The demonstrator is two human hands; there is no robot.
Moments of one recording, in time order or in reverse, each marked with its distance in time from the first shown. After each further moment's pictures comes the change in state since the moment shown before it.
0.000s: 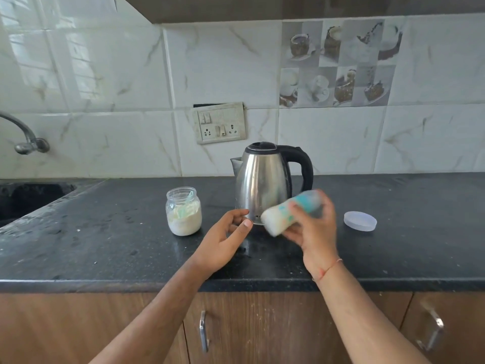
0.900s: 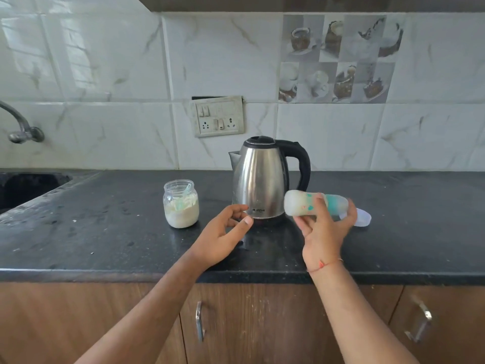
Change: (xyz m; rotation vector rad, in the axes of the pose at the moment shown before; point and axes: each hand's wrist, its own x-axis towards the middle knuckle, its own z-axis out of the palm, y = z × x) left_hand -0.003 0.000 0.003 0.046 0.006 0.038; right_hand 0.005 -0.005 -0.010 0.248 0.147 -0.056
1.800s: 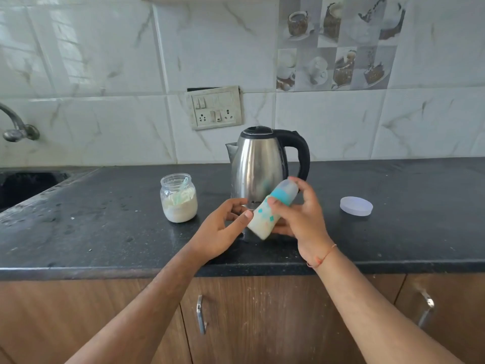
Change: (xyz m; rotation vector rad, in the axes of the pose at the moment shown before) left_hand 0.005 -0.006 0.000 0.012 -0.042 0.002; right_hand -0.005 0.006 0.008 -0.162 -0.154 0.232
